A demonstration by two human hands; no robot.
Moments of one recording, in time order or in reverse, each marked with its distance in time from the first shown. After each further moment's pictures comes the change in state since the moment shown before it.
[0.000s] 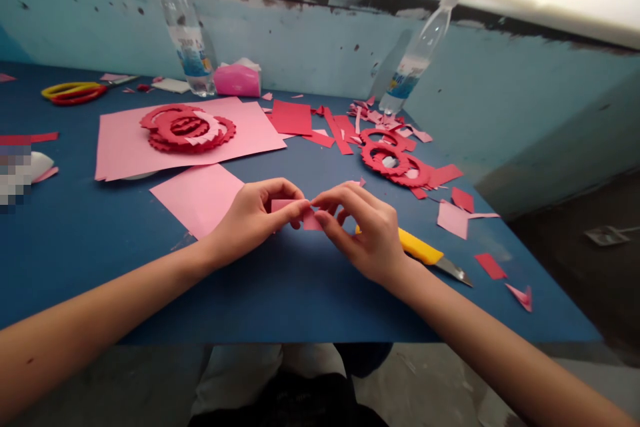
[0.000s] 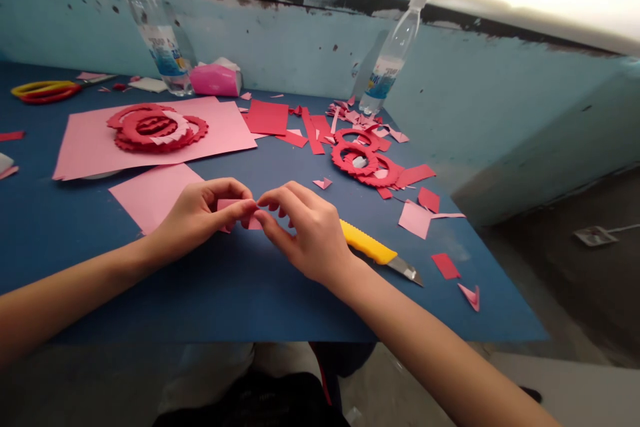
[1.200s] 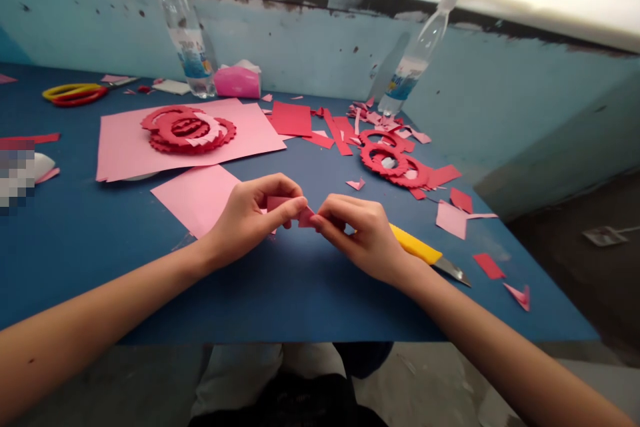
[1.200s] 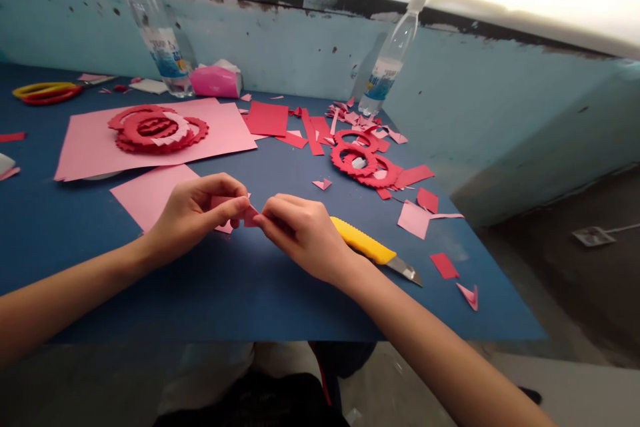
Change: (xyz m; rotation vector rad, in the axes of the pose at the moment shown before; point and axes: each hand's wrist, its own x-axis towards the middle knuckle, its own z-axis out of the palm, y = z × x) left_hand -0.004 0.011 0.000 -0.034 0.050 0.046; right_hand 0.003 0.006 -0.004 0.146 -0.184 0.001
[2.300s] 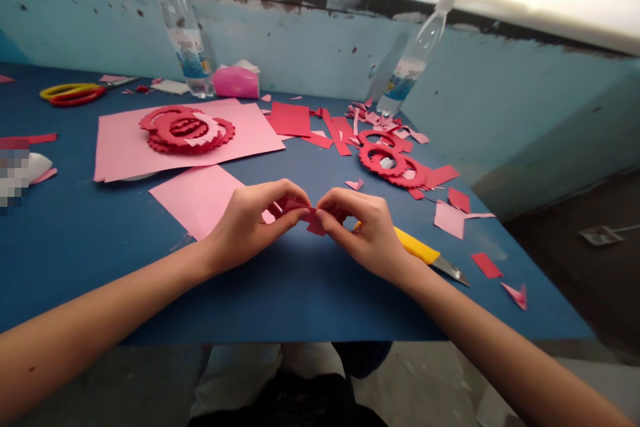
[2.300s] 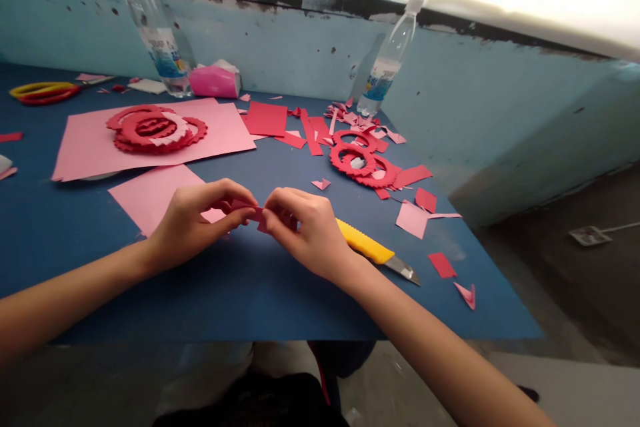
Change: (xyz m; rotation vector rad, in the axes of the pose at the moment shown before) left_hand -0.001 -0.010 0.001 0.325 0.010 0.298; right_hand 0.003 -0.004 0.000 0.096 0.052 0.162
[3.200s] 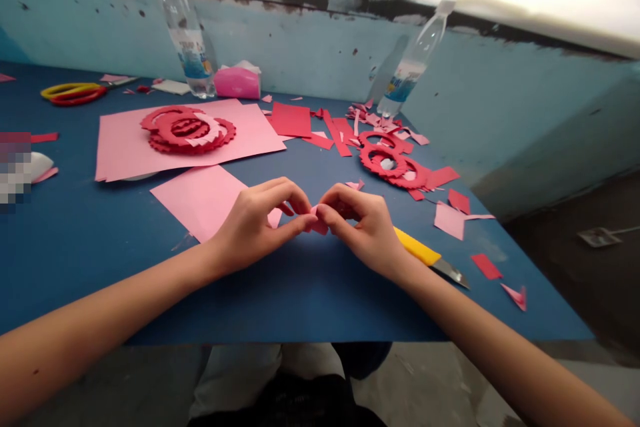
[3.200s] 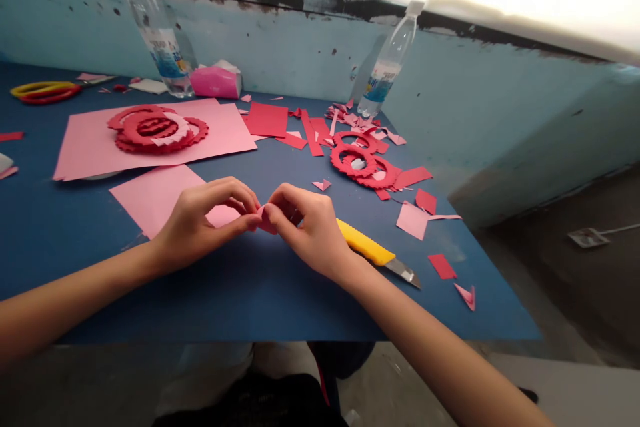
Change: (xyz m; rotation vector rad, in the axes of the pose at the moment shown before) left_hand 0.000 -0.001 0.003 -0.022 0.007 0.132; right_hand 0.002 0.000 0.001 0.147 0.010 0.140
